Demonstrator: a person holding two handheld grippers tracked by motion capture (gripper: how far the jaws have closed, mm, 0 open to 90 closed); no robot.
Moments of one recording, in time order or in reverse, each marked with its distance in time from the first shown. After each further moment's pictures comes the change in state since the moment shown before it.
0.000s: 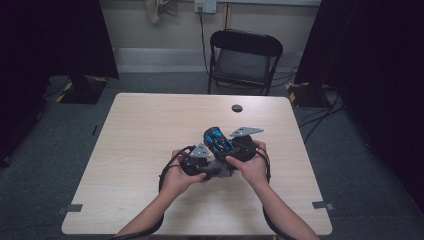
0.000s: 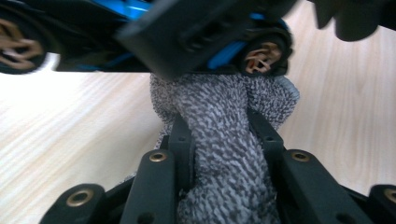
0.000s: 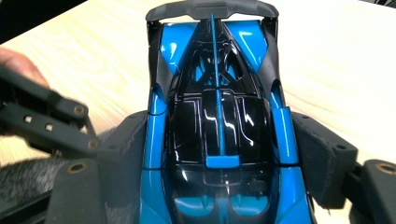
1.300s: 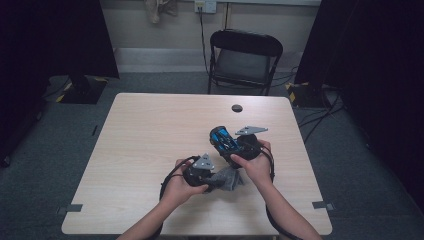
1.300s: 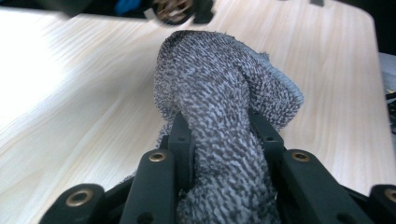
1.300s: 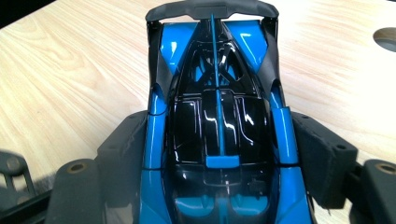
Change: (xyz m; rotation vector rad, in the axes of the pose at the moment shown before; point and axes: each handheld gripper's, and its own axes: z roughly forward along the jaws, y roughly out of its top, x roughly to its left) left arm -0.018 -0.015 0.003 0.028 -0.061 0.025; right arm -0.017 -0.006 -0.002 0.017 -0.043 0.027
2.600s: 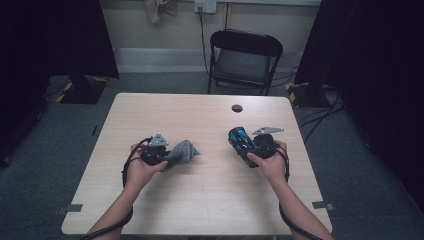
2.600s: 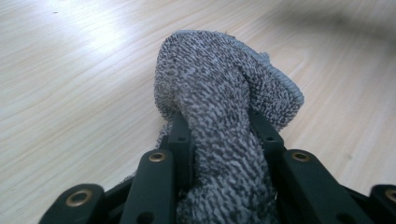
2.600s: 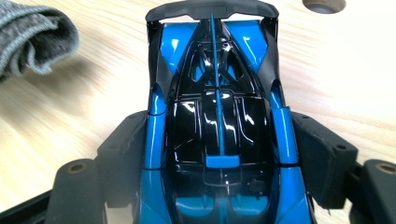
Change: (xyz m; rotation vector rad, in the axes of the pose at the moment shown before) left arm 0.091 -0.042 -0.083 -0.016 0.294 -0.169; right arm -0.051 -0.024 -0.010 0.043 -0.096 0.046
